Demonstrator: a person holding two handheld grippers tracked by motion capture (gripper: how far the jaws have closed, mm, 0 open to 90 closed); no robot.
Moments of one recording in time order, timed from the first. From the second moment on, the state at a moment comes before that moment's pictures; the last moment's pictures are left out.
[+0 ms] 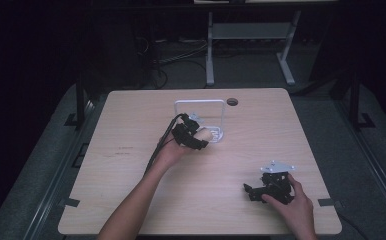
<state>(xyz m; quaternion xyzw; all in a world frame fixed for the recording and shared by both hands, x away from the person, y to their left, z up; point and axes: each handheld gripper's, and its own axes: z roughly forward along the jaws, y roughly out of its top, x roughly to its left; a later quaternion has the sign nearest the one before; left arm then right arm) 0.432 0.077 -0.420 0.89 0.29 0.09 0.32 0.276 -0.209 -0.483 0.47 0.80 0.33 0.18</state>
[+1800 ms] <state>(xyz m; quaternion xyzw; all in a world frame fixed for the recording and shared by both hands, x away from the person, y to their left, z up) 0.461 0.060 -0.429 0.89 0.32 0.09 0.32 0.276 -0.209 -0.483 0.47 0.80 0.33 0.18</state>
